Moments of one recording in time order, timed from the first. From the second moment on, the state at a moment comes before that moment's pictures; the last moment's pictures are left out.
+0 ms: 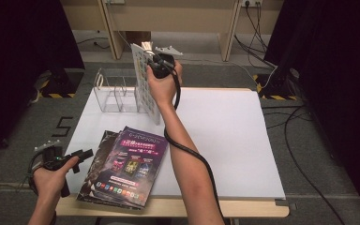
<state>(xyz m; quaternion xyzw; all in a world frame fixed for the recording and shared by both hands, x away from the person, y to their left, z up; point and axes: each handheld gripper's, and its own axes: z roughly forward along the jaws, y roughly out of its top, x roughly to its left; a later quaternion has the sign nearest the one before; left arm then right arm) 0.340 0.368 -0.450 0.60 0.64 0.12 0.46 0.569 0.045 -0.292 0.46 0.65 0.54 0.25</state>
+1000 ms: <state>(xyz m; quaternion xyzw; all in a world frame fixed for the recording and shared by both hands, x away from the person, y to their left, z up) 0.340 0.370 -0.452 0.60 0.64 0.12 0.46 0.587 0.054 -0.292 0.47 0.65 0.54 0.26</state>
